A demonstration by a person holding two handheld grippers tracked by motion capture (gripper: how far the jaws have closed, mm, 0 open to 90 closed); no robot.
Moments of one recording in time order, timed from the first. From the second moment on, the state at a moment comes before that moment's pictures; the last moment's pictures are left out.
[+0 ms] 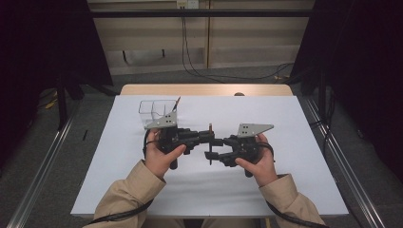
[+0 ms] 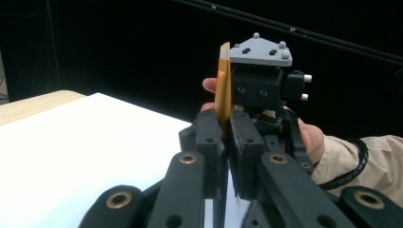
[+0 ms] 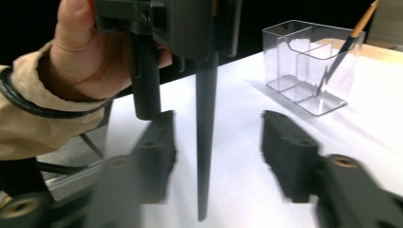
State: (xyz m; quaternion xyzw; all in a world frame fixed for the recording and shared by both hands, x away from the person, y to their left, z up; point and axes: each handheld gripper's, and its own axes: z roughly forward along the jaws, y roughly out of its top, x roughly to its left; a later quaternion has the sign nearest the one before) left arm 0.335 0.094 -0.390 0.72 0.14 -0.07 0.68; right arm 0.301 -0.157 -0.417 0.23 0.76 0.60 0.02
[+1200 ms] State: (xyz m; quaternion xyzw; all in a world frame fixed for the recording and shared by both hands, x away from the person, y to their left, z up) left arm 0.335 0.114 -0.390 0.72 0.14 -0.04 0.68; right arm 0.294 -0.202 -0.420 0.25 0.77 0.59 0.08
